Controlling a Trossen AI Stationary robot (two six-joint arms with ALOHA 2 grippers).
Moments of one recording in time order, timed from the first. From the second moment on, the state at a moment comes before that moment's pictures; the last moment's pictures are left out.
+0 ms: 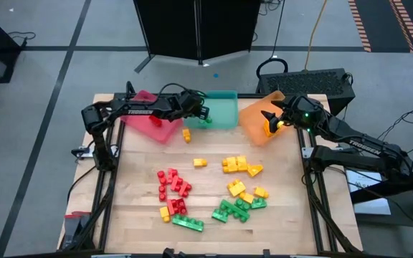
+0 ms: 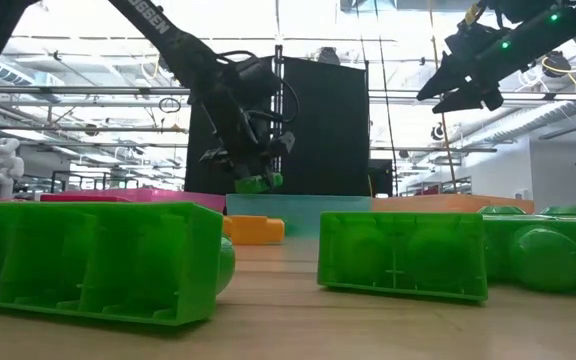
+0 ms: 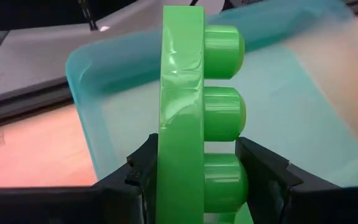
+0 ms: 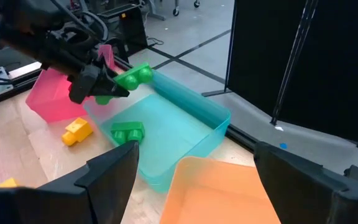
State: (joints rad) left arm 0.46 1.83 1.18 -0.20 -0.34 -0.60; right arm -0.54 0.70 0.60 -0.26 0.16 0.20
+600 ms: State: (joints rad) left arm 0.41 1.73 1.22 -0.20 -0.03 -0.34; right arm -0.54 0.70 0.60 -0.26 0.15 0.19
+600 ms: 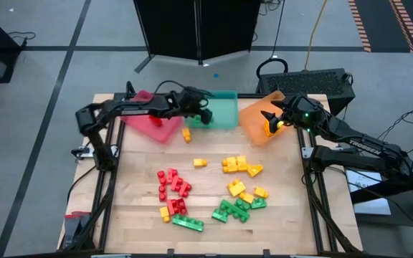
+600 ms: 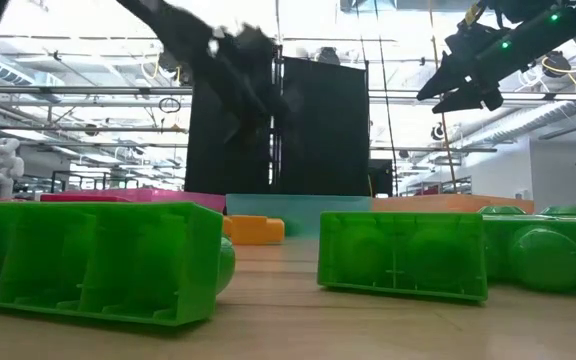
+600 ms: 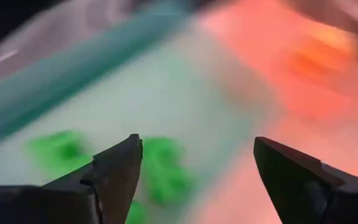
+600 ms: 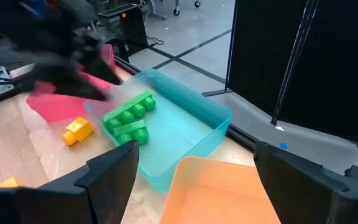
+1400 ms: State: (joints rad) left arm -0.31 1.34 0.91 -0.84 -0.16 -0.49; right arm -0.54 0.70 0.60 -0.27 0.15 0.19
